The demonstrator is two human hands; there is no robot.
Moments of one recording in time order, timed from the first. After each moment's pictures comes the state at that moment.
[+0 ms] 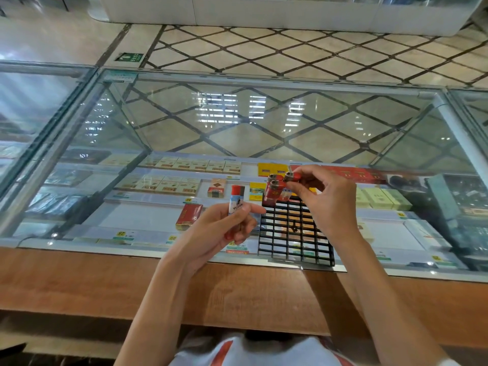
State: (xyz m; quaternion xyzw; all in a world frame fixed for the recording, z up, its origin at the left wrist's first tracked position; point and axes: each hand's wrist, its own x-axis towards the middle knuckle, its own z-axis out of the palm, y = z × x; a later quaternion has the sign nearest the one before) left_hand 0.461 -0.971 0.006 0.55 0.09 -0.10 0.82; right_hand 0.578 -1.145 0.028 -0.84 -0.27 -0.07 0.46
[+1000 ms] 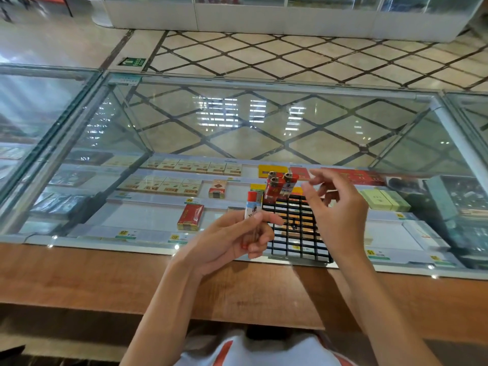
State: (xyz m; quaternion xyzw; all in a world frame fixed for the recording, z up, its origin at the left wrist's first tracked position) left_hand 0.454 -0.989 0.016 0.48 0.01 -0.18 0.86; right_hand 0.554 -1.159 0.027 -0.85 -0.19 -0.11 0.48
